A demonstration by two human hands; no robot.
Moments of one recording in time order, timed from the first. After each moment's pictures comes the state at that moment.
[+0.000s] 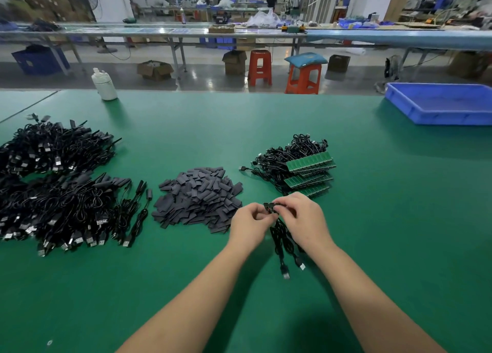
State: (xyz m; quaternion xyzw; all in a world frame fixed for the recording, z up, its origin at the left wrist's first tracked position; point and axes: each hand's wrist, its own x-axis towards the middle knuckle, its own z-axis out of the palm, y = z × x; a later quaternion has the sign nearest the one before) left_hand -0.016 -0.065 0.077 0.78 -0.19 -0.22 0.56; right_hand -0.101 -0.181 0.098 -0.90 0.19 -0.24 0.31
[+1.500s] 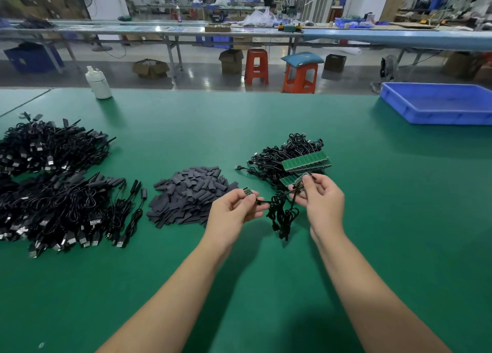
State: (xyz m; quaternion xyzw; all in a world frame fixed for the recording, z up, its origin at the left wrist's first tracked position) left_hand -0.014 -0.040 0.107 0.56 -0.19 -0.26 0.77; right_hand -0.098 -0.197 0.124 -0.57 0.32 -0.39 0.65
